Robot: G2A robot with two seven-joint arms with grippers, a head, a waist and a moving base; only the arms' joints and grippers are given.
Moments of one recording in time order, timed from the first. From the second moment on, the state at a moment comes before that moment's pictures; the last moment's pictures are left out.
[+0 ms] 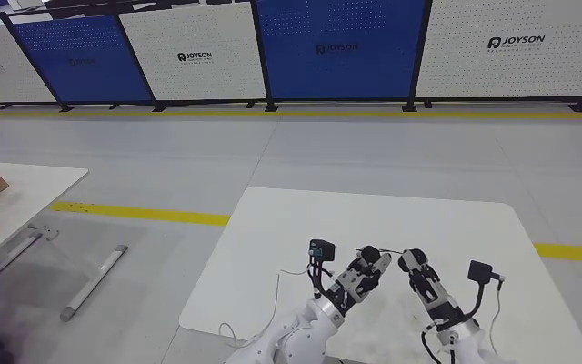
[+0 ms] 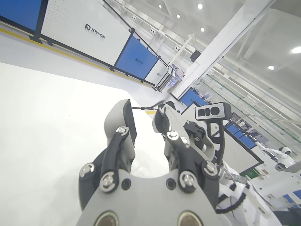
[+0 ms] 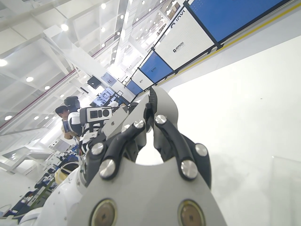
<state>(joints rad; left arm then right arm) 1.43 -1.35 -0.89 -1.69 0.57 -0.12 0.14 -1.66 -1.27 1.35 -1.85 -0.40 -0.28 0.17</state>
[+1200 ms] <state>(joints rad) 1.44 -1.35 -0.93 -1.72 0.42 -0.13 0.13 -1.66 -1.27 1.34 -1.86 -0.43 -0.27 0.17</state>
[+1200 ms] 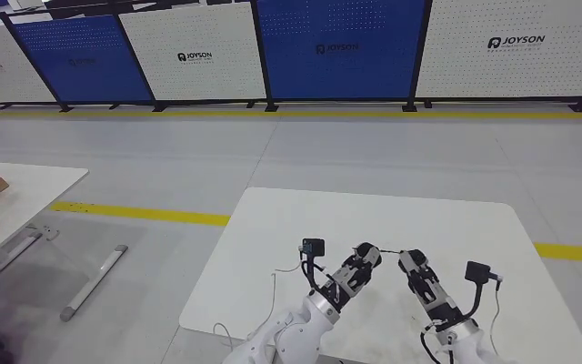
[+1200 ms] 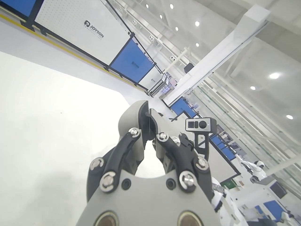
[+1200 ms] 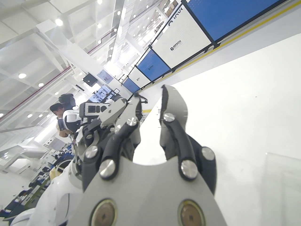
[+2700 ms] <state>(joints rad) 1.45 -1.37 -1.02 -1.78 -0.09 -0.01 0.02 -1.67 -1.22 1.39 -1.87 -0.87 -0.34 0.14</state>
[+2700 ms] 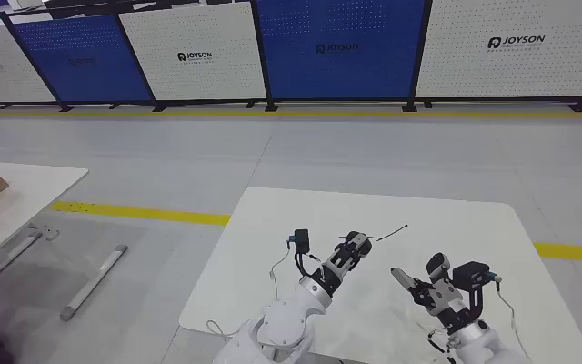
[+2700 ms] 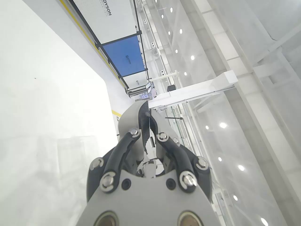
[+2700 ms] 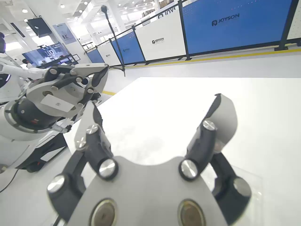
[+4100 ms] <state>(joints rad) 1.45 -1.37 -1.01 -1.75 -0.16 -0.04 0.01 -1.53 -1.23 1.30 -1.72 -0.96 -0.25 0.16</state>
